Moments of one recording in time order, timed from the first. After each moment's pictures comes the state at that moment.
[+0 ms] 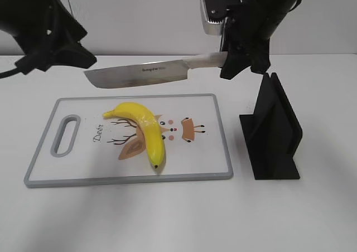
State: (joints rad) left arm -0.30 1.49 -1.19 -0.61 0.76 1.40; right arm 0.41 2.00 -1.70 0.30 1.08 -1.36
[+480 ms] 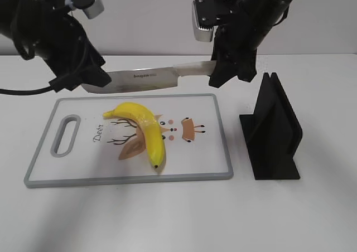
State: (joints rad) left arm -0.32 1.67 -1.23 -0.61 0.73 1.42; right arm 0.41 2.06 -1.72 0.39 1.07 -1.38
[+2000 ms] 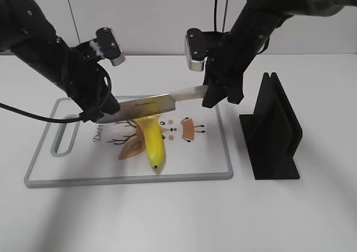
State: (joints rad) left arm -0.32 1.93 -1.25 -0.62 0.62 1.41; right arm 0.40 2.22 -1.73 0.42 1.00 -1.46
